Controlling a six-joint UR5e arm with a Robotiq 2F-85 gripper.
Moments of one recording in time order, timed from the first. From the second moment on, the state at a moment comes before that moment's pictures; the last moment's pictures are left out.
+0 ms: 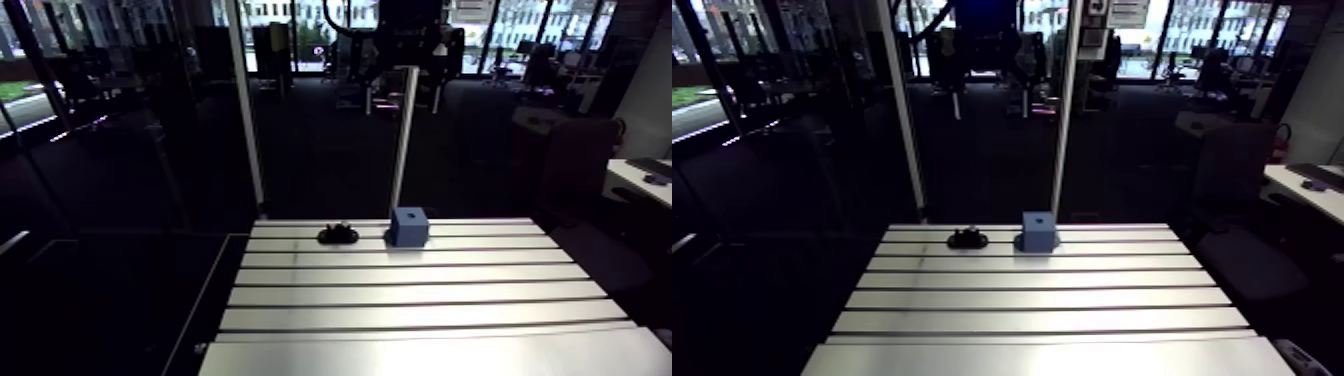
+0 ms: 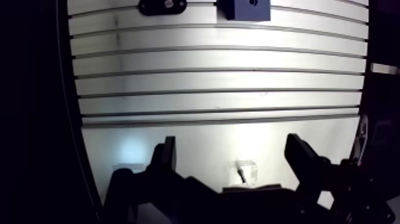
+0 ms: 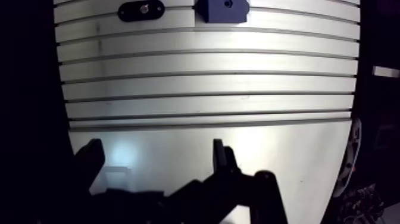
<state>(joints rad) -0.05 -1.50 1.45 -1.53 -1.61 -1.61</state>
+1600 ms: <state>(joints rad) -0.01 -1.37 1.61 -1.96 -1.57 -1.72</state>
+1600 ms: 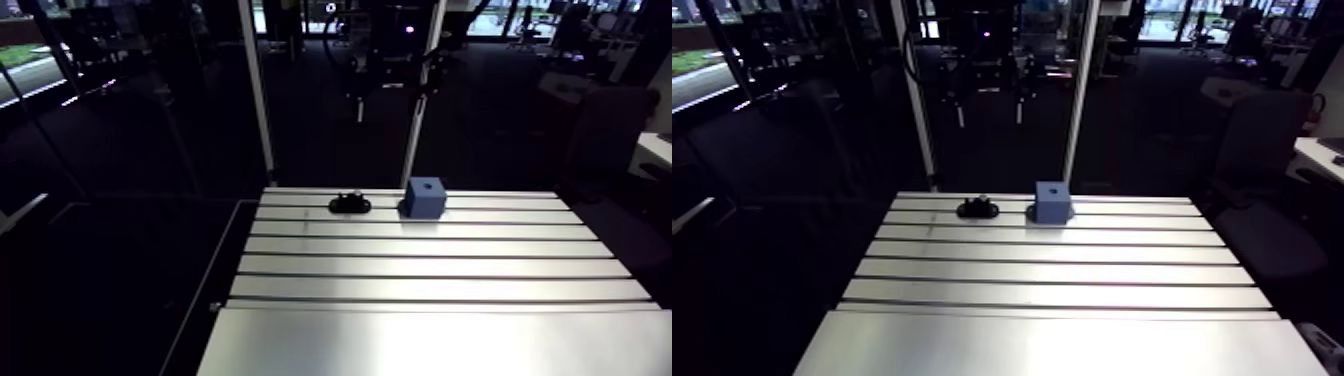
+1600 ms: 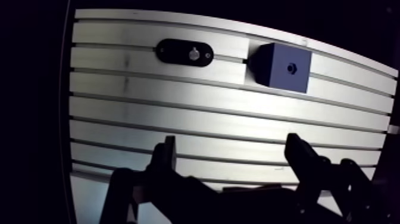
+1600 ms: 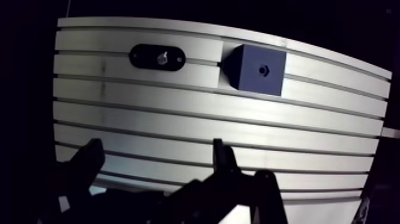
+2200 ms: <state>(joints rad) 0.03 -1.20 1.67 -2.29 -1.56 -1.75</state>
